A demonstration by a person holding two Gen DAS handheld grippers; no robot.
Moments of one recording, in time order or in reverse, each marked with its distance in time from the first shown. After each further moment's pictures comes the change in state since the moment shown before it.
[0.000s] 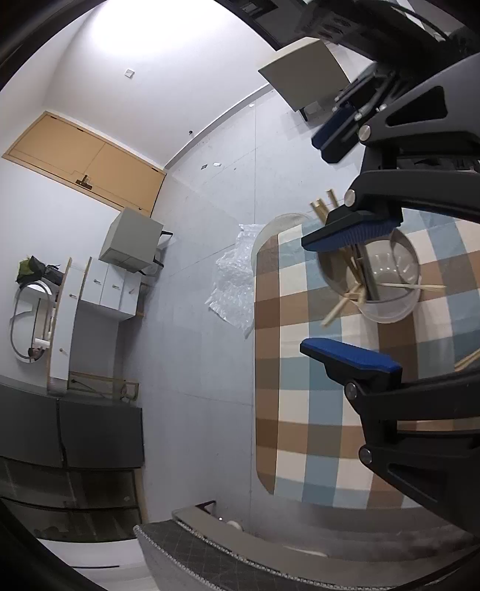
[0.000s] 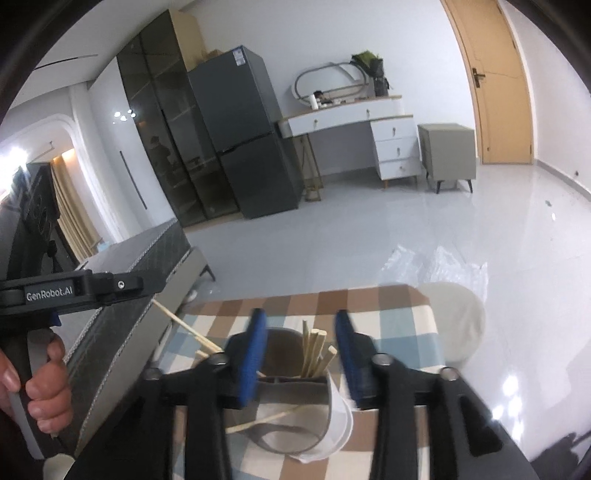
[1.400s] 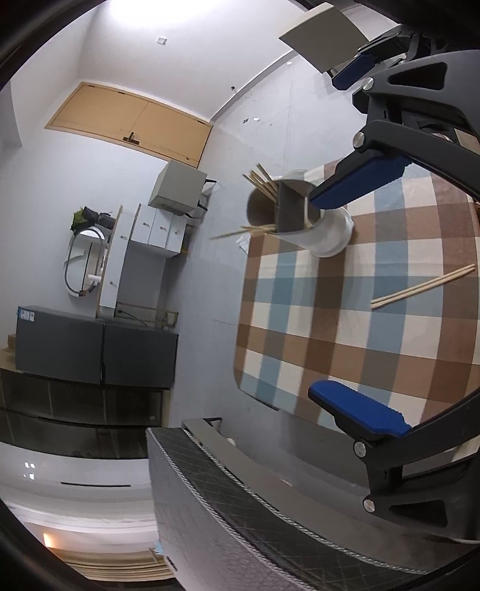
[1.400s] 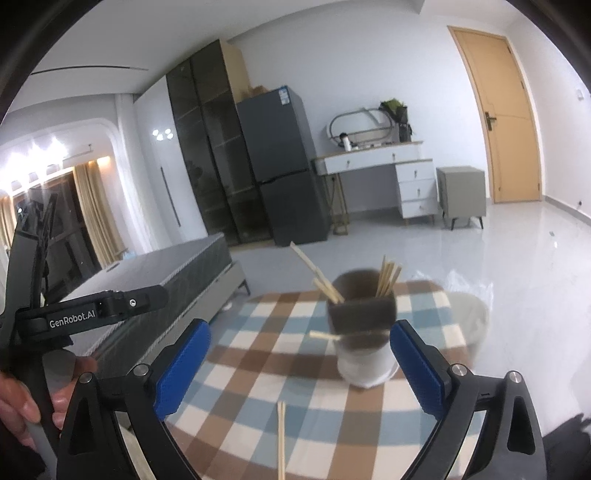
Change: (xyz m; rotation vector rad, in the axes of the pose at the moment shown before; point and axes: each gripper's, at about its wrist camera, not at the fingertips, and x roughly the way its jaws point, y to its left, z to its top) left arm -0.102 0.035 -0.154 -0.090 -0.234 0.235; right arm -0.109 0.088 -0.109 -0.072 -0.133 0.076
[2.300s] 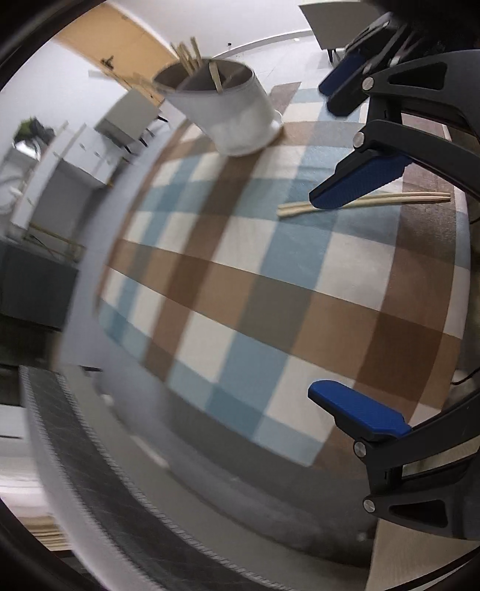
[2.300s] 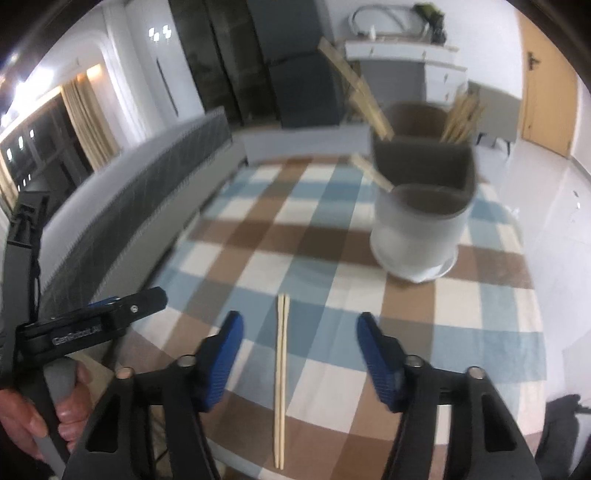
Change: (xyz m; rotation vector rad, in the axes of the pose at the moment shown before) left arm 0.103 0.087 -0.094 -0.244 0.385 0.113; right arm 0.138 0.023 -0.099 -0.097 0.517 0.005
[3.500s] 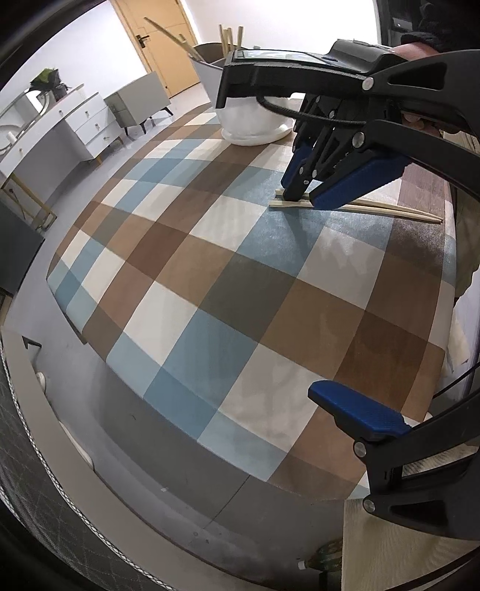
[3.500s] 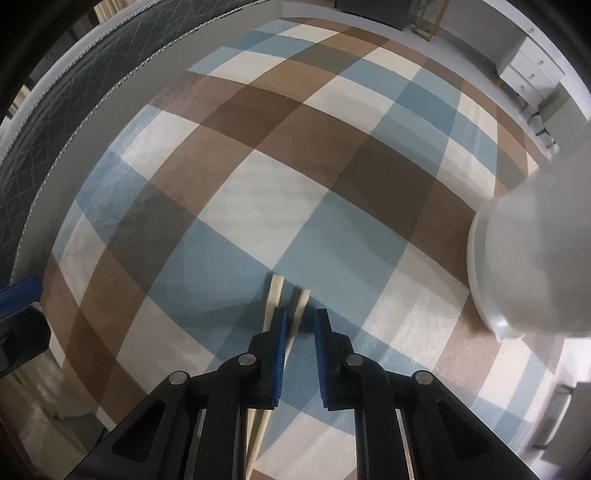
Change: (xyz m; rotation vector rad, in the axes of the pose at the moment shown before) left arm 0.010 0.036 0.008 -0.194 0.177 -0.091; right arm 0.138 0.042 0.037 -0.295 0.461 -0.097
